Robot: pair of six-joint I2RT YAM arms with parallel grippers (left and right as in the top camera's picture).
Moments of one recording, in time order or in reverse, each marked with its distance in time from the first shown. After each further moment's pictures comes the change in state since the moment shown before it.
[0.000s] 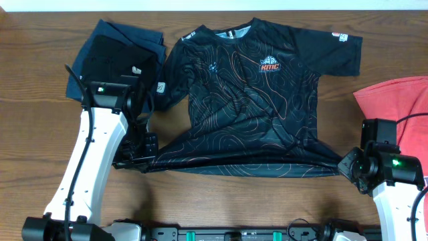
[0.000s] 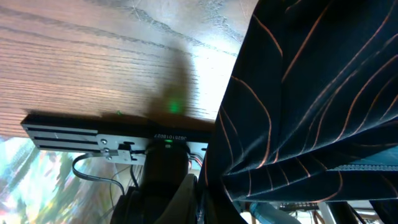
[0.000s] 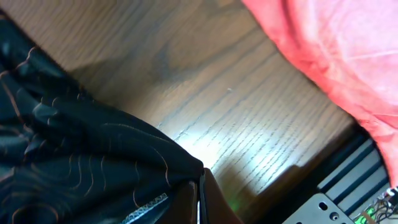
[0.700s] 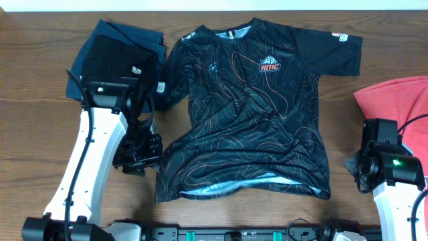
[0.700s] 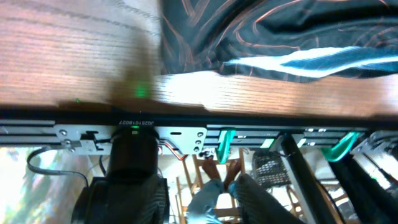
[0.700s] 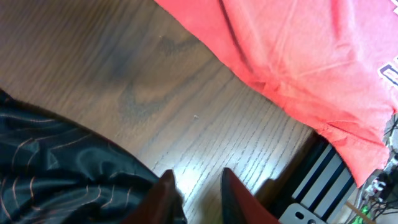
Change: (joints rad) left arm 0.001 0.000 0.000 -0.034 0.140 0.005; right arm -0.010 0.000 0.000 0.012 0.143 0.068
